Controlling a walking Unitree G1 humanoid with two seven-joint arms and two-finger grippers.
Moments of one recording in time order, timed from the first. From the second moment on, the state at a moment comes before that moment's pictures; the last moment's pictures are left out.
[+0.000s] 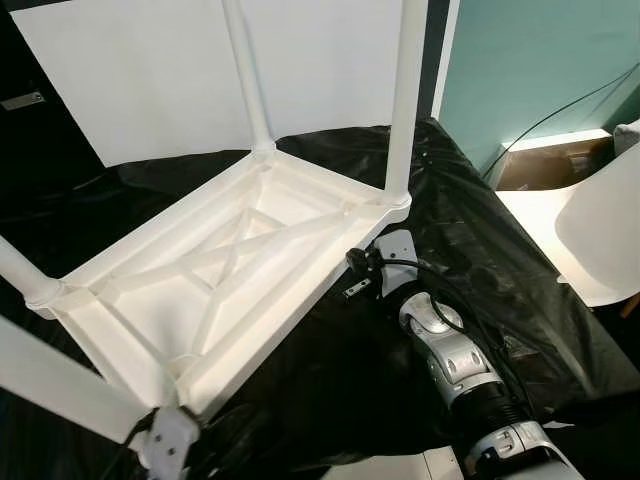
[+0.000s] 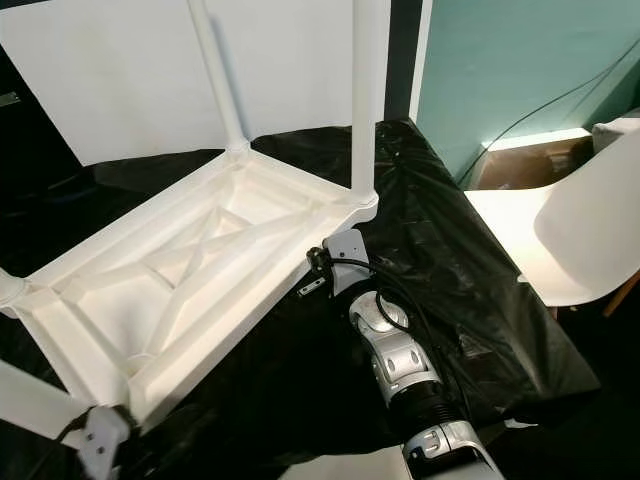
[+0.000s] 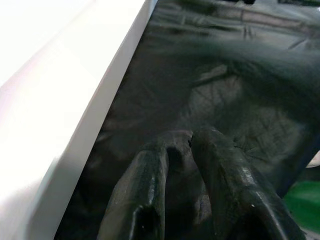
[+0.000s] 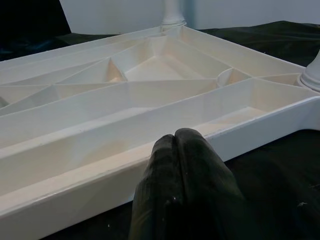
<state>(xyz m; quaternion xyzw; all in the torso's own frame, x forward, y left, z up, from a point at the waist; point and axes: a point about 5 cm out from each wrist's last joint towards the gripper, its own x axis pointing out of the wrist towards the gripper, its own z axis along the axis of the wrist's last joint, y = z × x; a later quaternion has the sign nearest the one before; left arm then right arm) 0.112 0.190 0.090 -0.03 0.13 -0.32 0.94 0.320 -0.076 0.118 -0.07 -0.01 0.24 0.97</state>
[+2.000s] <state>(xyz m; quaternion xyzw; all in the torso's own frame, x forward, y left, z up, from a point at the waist) 0.117 0.315 0.144 0.07 0.11 -0.11 0.99 0.321 -0.068 0.114 -0.07 0.00 0.27 0.96</state>
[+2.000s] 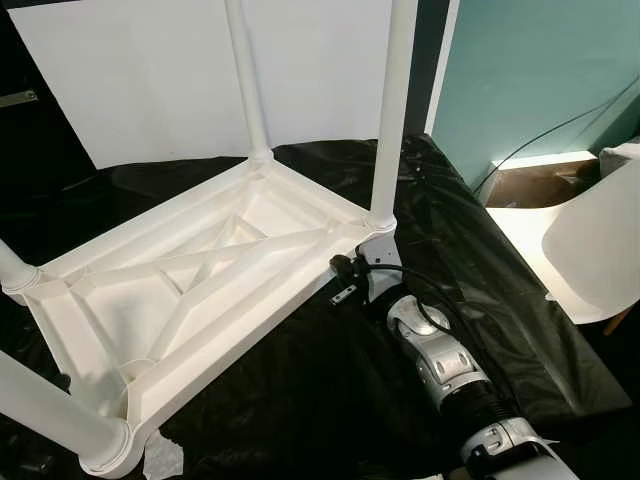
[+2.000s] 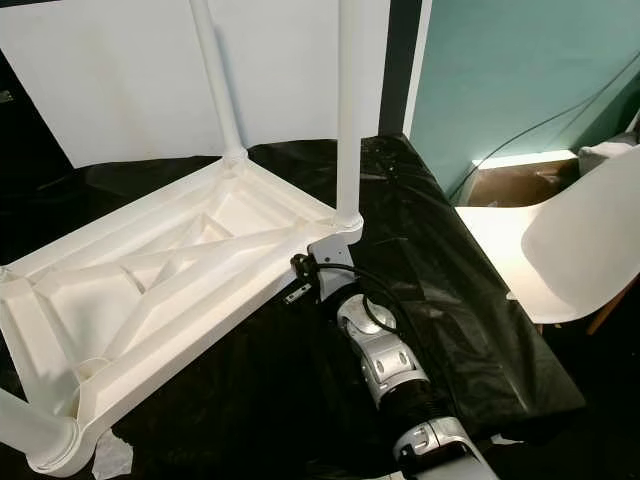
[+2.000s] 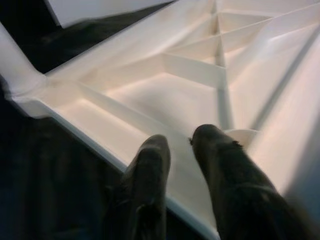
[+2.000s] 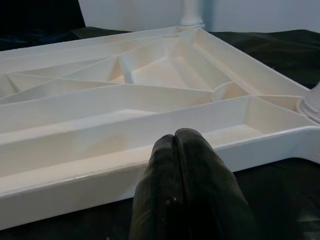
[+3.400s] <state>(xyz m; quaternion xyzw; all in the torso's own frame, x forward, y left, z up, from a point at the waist) 0.228 0.233 0.112 0.01 0.03 -0.08 1.00 0.313 -0.107 0.091 -0.15 0.07 0.16 0.97</state>
